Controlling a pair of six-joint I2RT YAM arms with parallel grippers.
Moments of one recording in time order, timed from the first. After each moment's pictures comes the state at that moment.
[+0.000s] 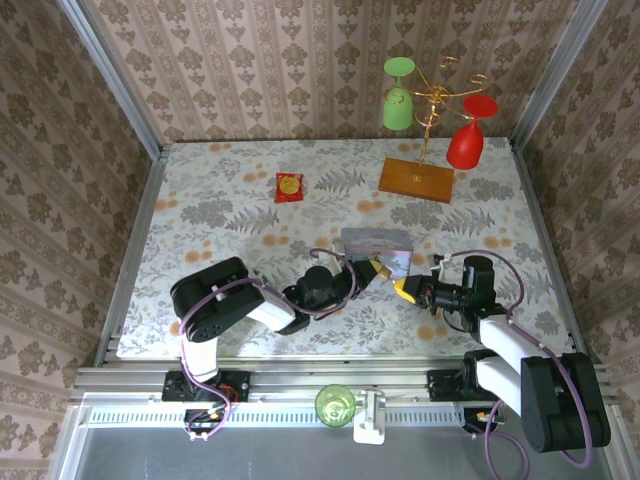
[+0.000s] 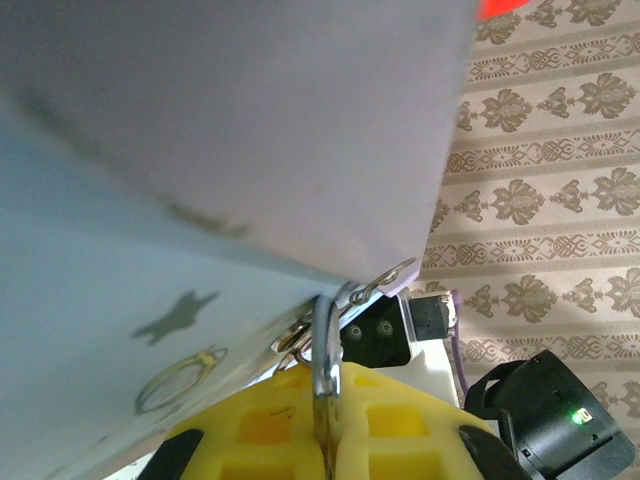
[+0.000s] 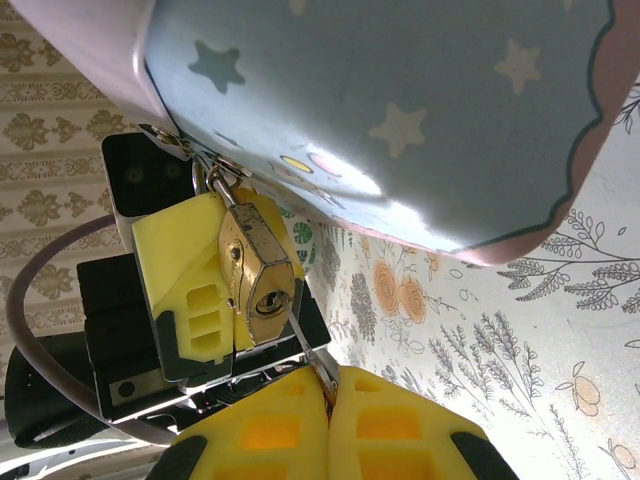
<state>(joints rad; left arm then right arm) -1.09 1.87 0.62 1.16 0.01 -1.41 0.02 1.02 0.15 0.30 -1.02 1.03</state>
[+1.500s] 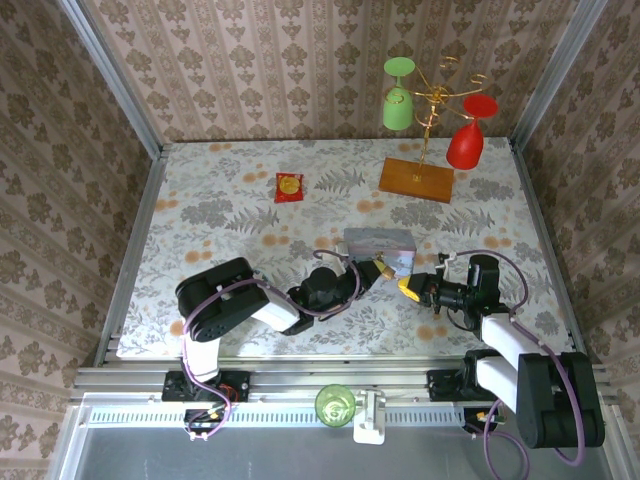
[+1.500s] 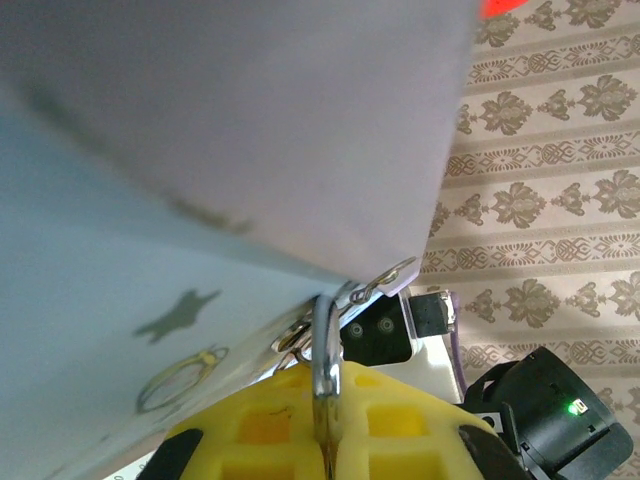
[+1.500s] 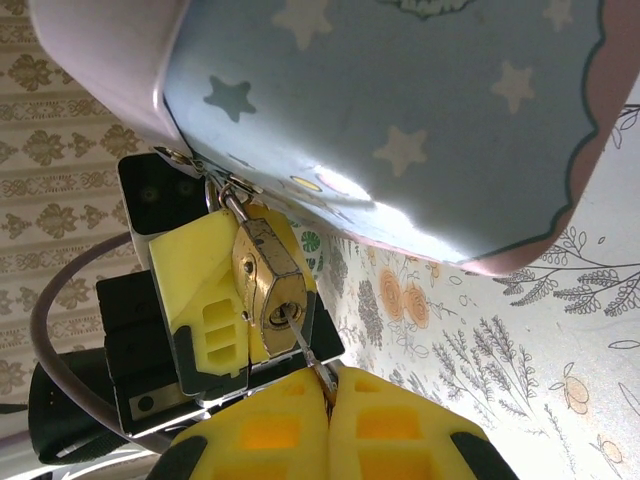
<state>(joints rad) -1.12 1.89 0.64 1.16 -0.03 -1.41 -0.05 1.04 0.16 0.28 -1.07 1.02</state>
